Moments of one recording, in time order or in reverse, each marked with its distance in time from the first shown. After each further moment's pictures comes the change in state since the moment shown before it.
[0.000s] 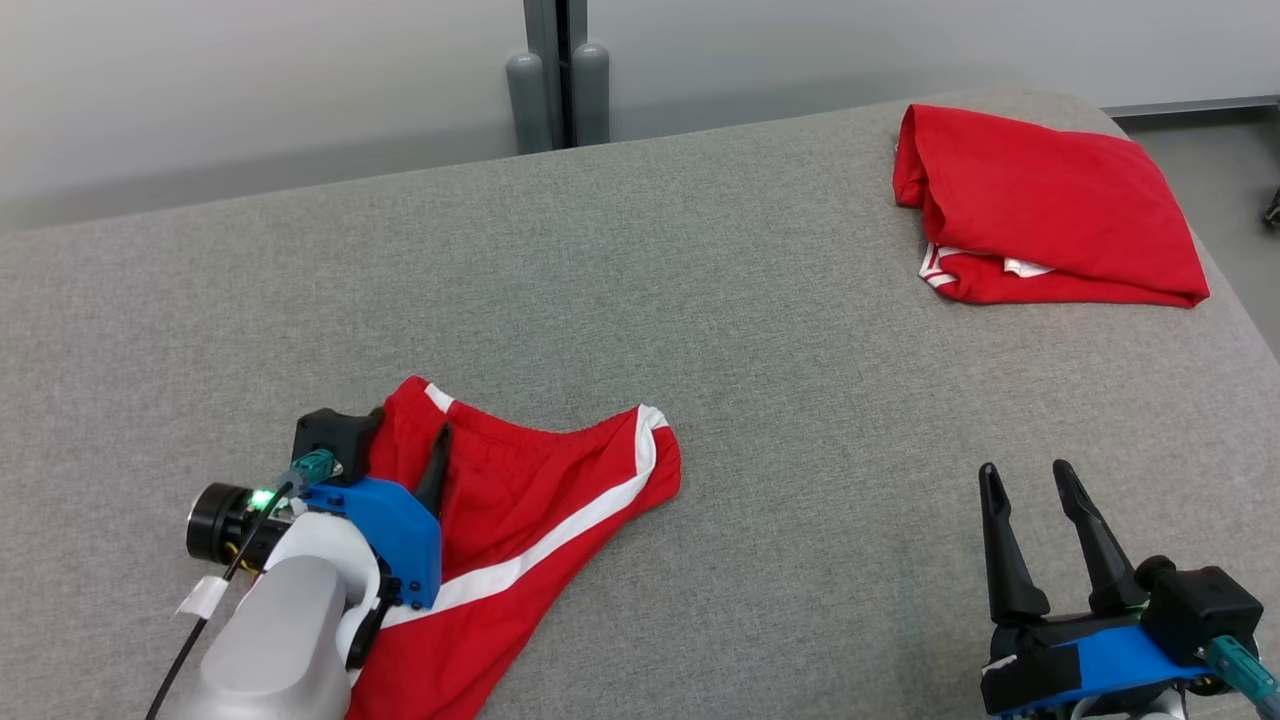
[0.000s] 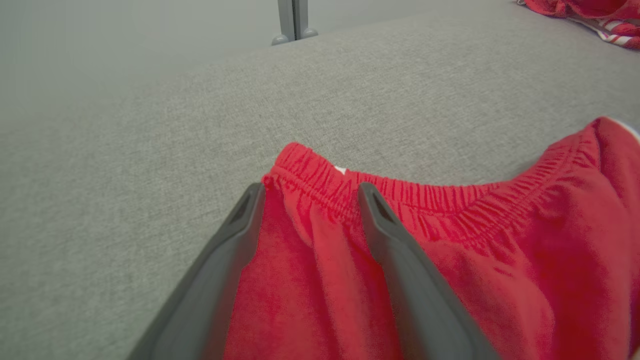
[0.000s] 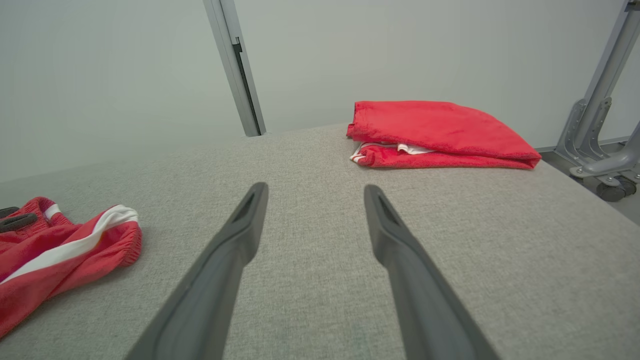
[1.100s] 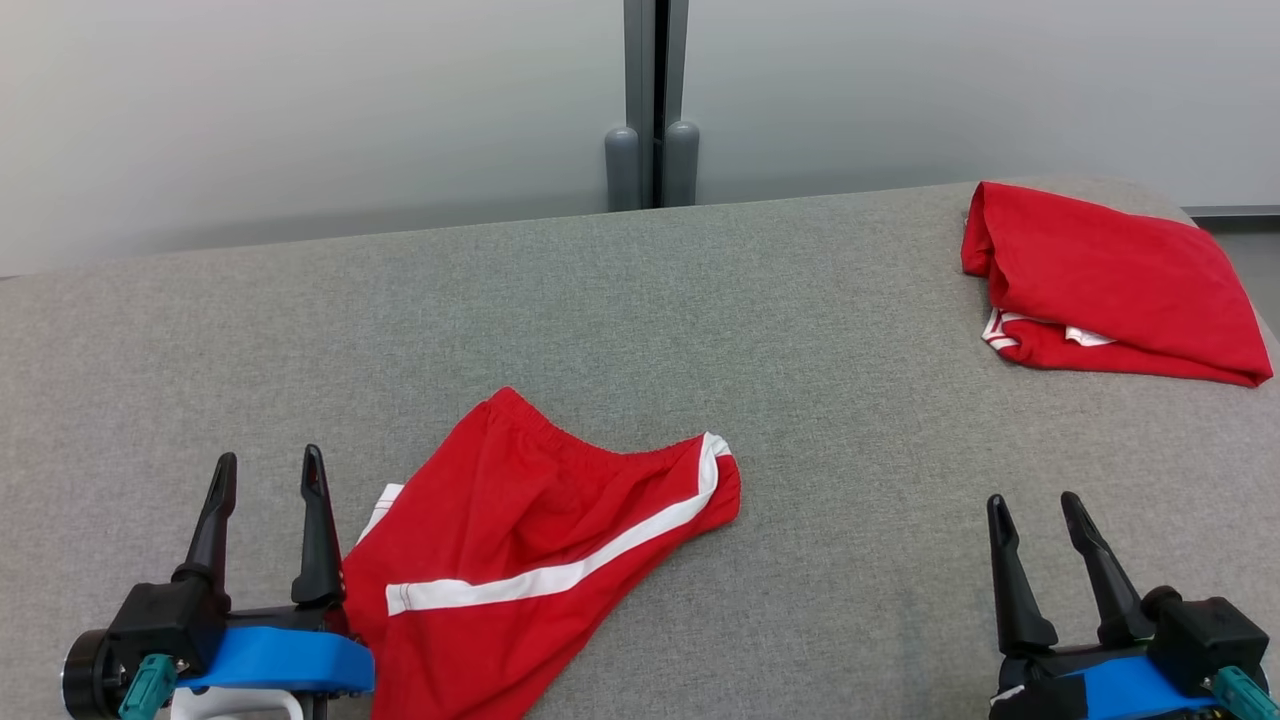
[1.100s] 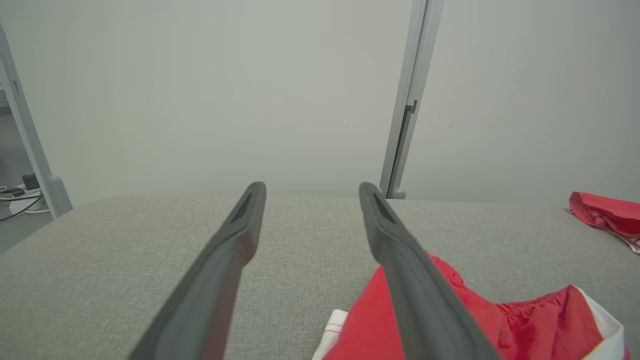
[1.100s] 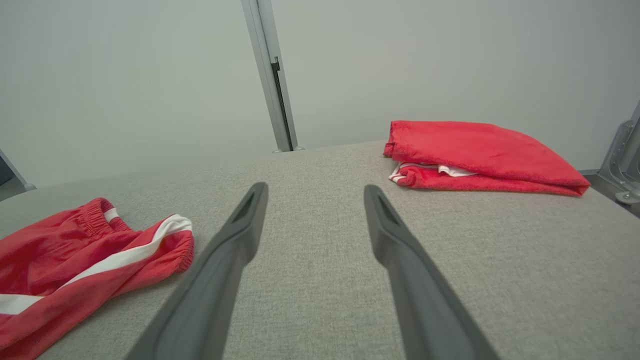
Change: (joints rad) left arm 0.516 -0.125 0.515 -0.746 0.202 0.006 -0.102; right arm 0.053 0.000 -0.011 -0.012 -0.007 0.000 0.000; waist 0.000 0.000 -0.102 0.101
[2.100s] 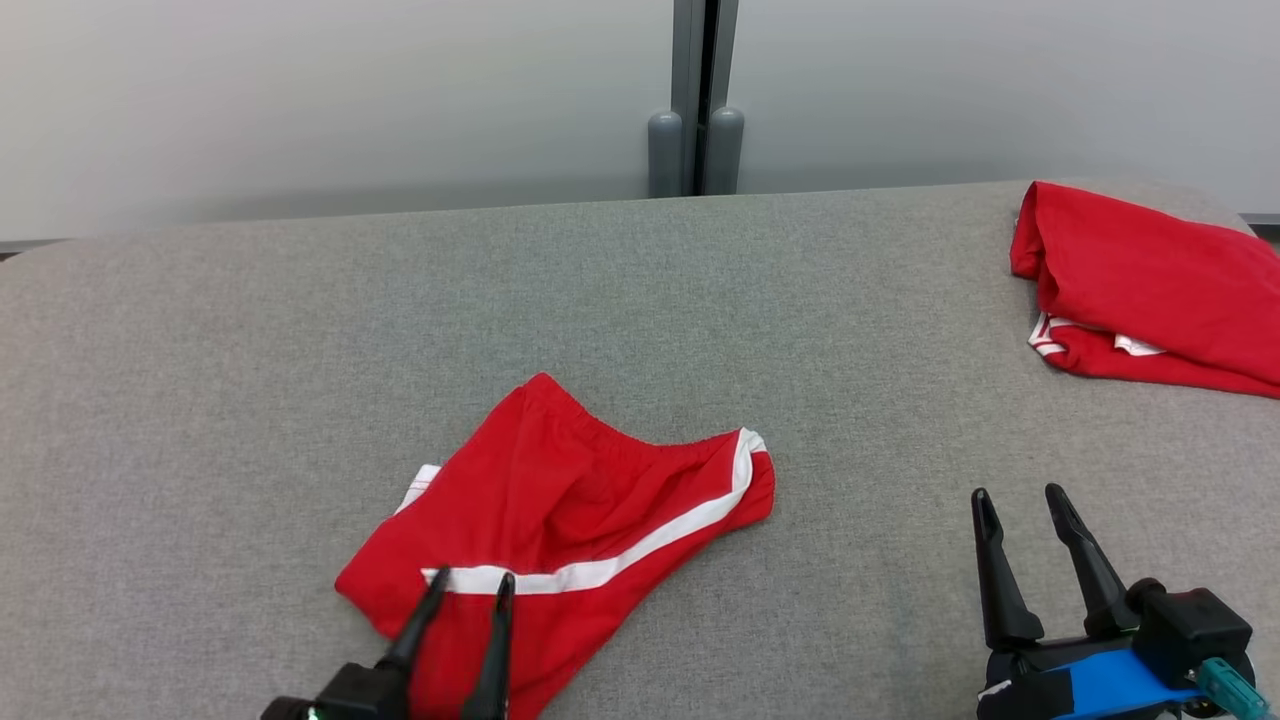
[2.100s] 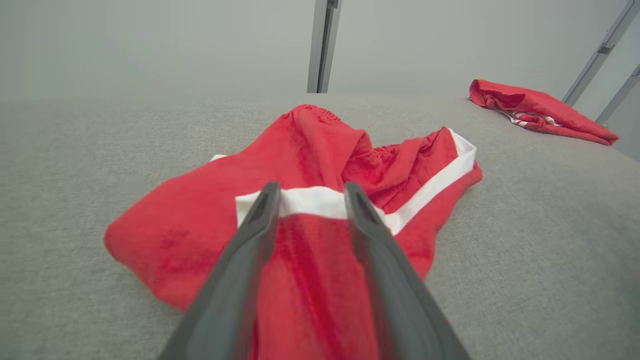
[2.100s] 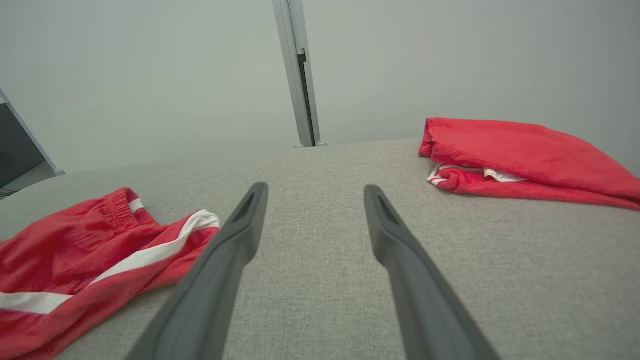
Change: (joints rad) left arm 0.124 -0.010 -0.289 0.083 -0.008 -0.002 0.000; right arm -0.015 0.000 0.021 0.004 -0.010 0.000 0.000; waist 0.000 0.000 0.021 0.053
